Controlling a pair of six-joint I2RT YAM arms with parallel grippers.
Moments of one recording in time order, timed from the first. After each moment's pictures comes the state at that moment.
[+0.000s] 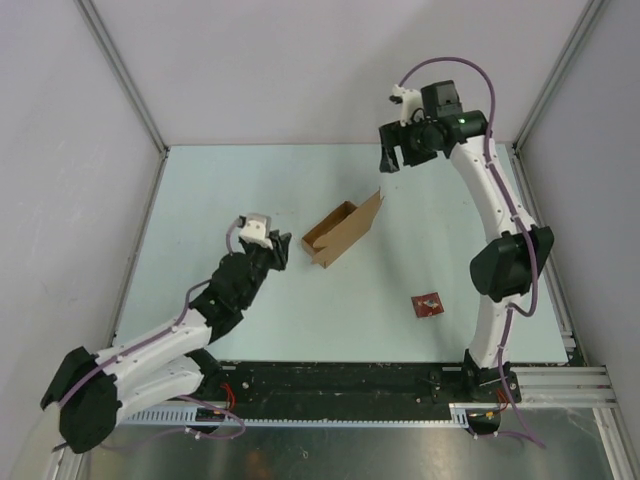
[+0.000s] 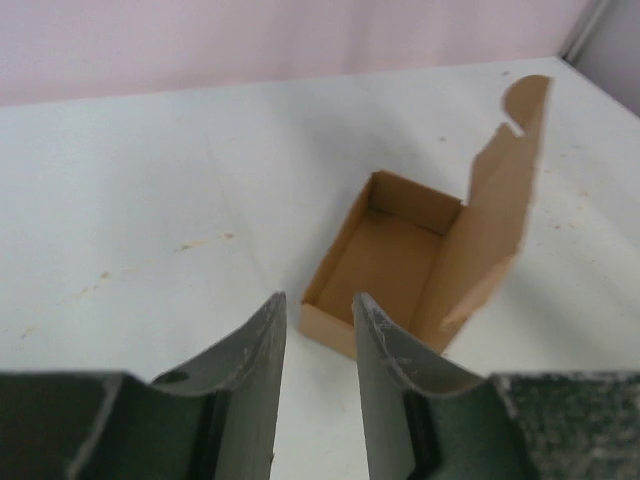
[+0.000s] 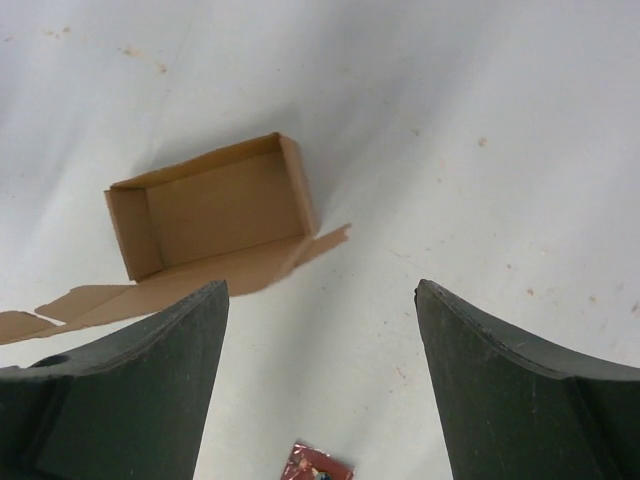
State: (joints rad) left arm -0.75 0.91 0.39 0.48 -0.37 -0.13; right arm 0.29 1.99 2.21 -1.03 -0.30 -0.11
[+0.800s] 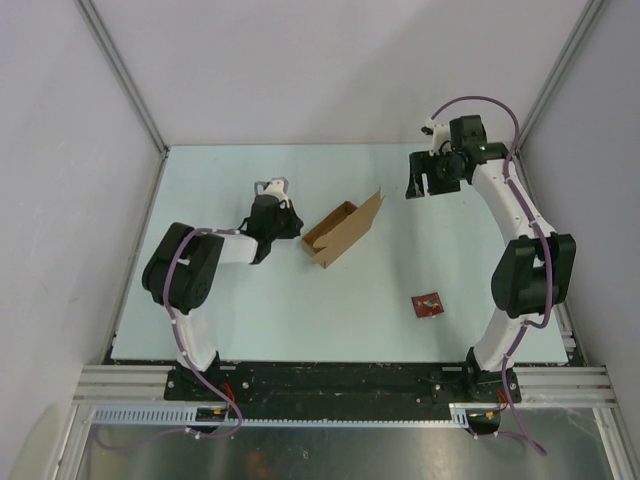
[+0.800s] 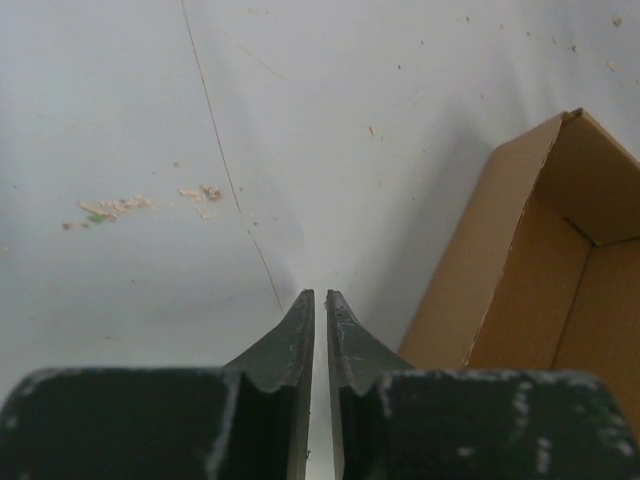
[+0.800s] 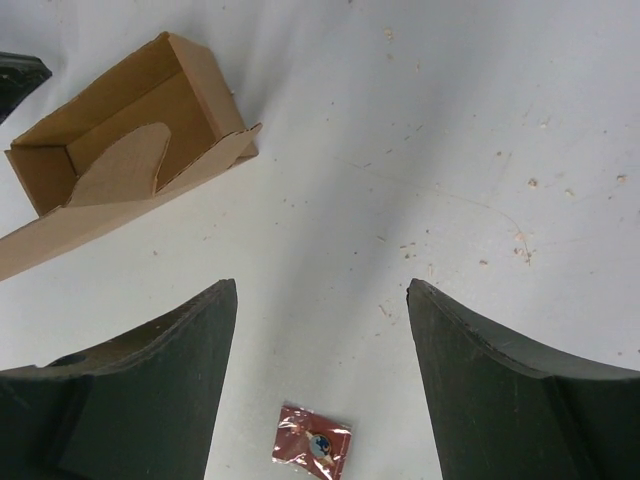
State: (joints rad) left arm -0.37 1.87 0.88 0.49 0.07 -0.39; right arm 0.13 1.81 1.70 -0.83 -0.34 -0.06
